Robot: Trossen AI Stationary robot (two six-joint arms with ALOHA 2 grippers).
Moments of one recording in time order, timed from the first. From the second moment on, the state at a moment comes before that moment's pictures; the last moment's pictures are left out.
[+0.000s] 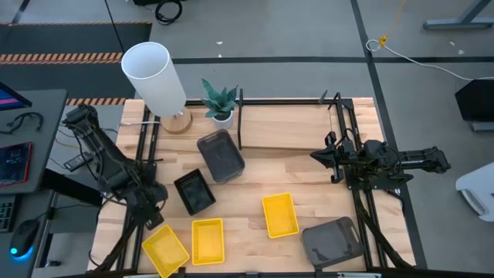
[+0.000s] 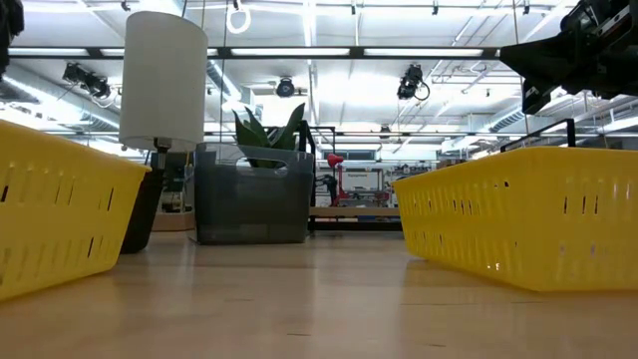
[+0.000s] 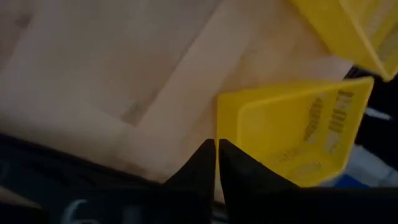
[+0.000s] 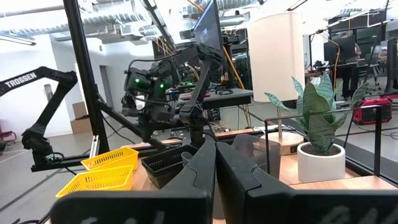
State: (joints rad) left arm -0.92 0.88 0.57 -0.77 0.05 -1.59; right arm 0.01 0.07 0.01 0.25 0.06 0.11
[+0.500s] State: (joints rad) left arm -0.94 1.01 0.57 -0.61 0.06 -1.56; right arm 0.01 0.07 0.01 0.25 0.06 0.11
